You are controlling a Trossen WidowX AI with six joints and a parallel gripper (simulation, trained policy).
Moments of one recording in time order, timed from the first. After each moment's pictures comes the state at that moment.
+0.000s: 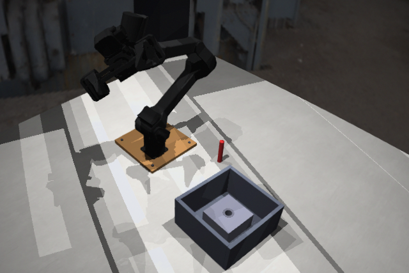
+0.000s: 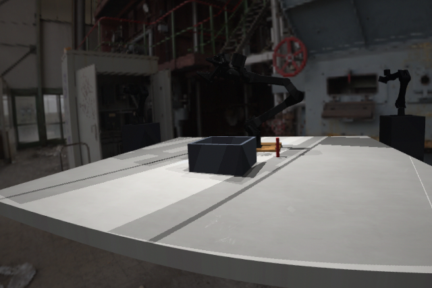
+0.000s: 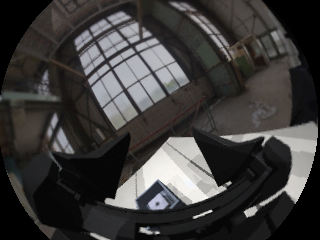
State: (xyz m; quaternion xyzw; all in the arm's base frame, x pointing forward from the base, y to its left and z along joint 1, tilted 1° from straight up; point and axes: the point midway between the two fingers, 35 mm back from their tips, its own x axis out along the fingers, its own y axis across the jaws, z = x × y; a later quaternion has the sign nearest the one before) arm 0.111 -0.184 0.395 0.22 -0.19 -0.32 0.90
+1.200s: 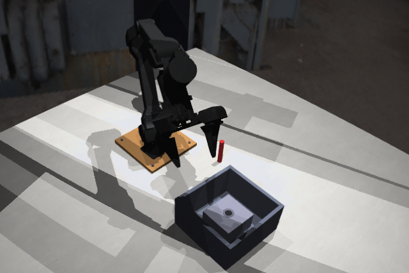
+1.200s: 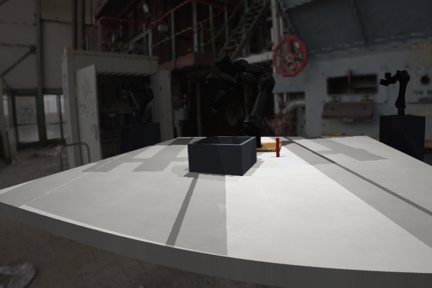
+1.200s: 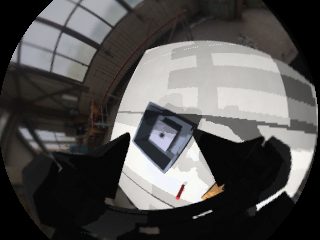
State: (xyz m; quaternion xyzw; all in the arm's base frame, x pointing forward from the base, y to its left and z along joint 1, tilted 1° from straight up) arm 0.242 -0.103 0.240 0.45 0.26 -0.30 0.80
